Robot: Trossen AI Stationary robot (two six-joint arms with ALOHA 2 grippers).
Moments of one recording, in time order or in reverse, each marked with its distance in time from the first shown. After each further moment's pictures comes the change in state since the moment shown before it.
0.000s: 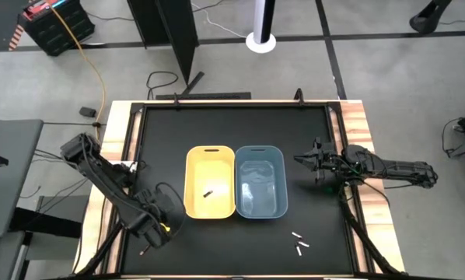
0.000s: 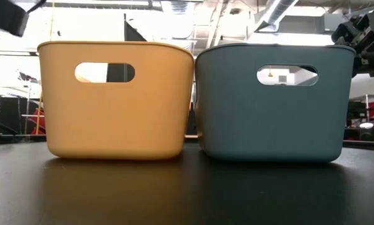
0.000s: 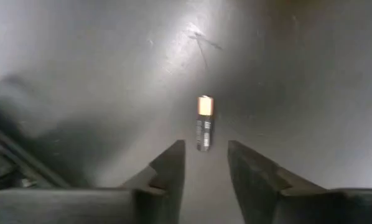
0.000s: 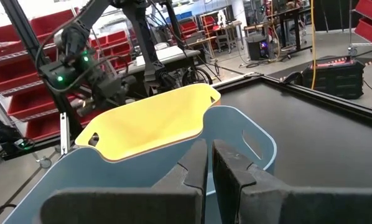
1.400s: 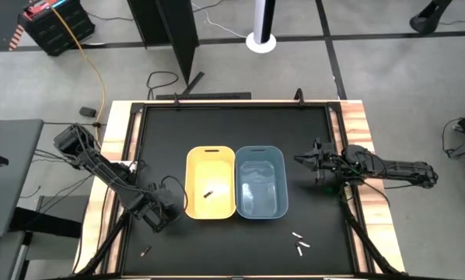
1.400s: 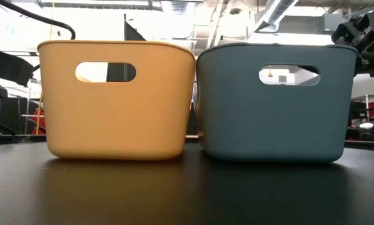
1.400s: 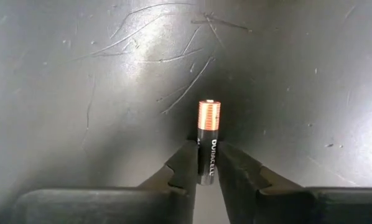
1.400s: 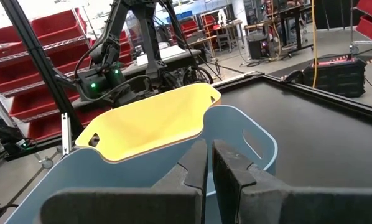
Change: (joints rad) left arm 0.099 -0.137 -0.367 0.431 0.015 0.312; right arm 0.000 0.000 0.000 -0.004 -0.003 0.009
